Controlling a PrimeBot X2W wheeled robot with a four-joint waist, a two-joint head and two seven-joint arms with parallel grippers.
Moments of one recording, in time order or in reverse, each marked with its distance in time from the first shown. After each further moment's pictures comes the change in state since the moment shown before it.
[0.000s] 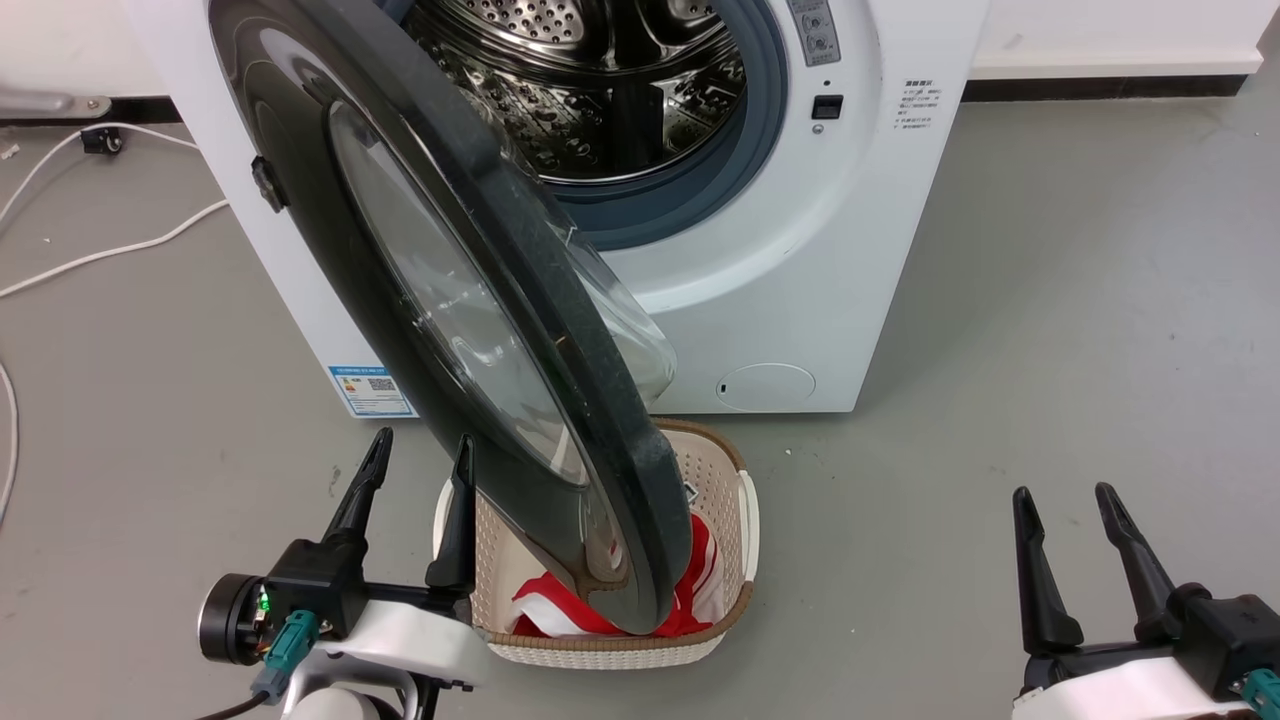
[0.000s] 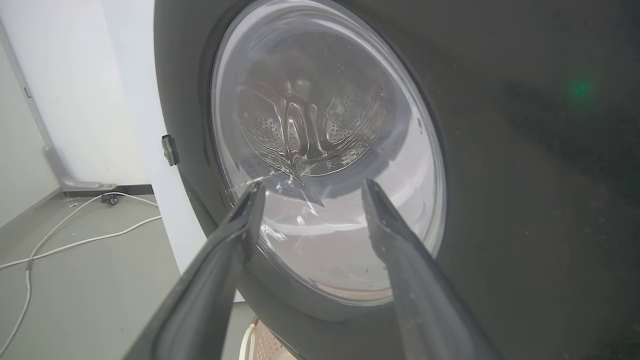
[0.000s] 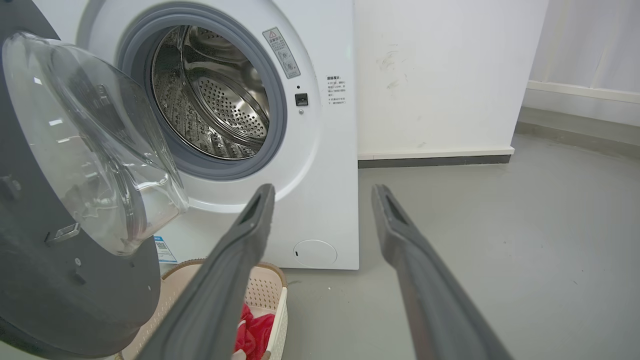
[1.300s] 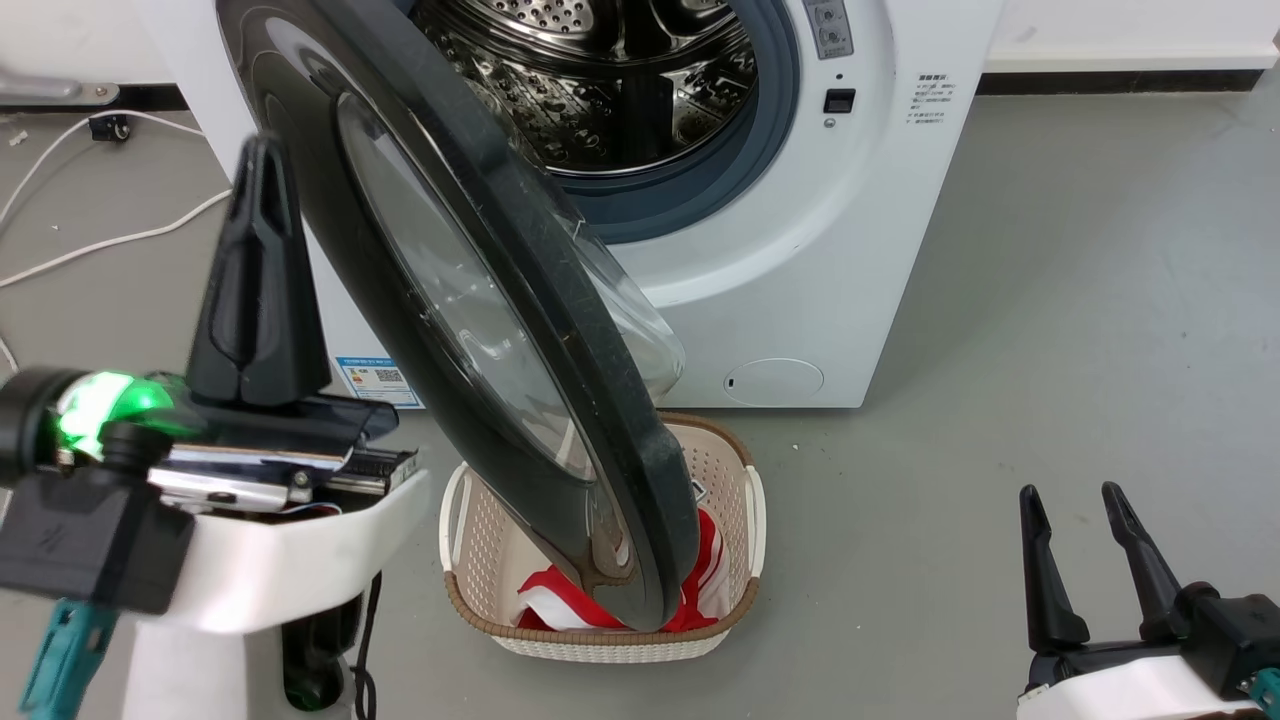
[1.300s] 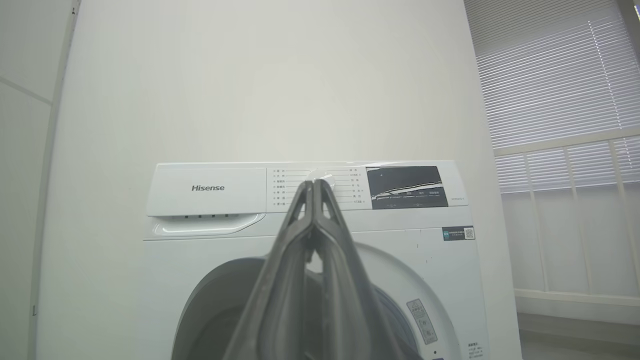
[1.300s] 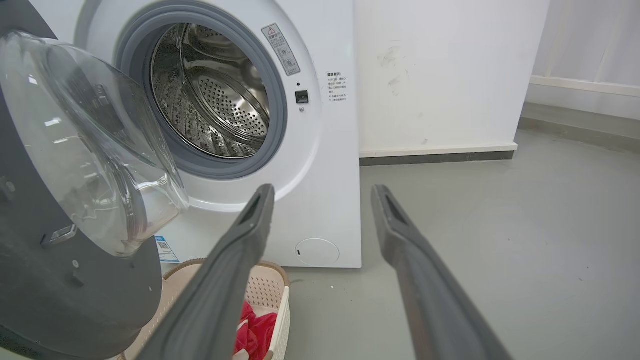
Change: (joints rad) left arm -0.181 0.013 0.022 -0.507 -0.016 0.012 0.042; right arm -0.003 0.000 -0.007 0.003 0.010 0.000 -0.002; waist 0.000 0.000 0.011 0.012
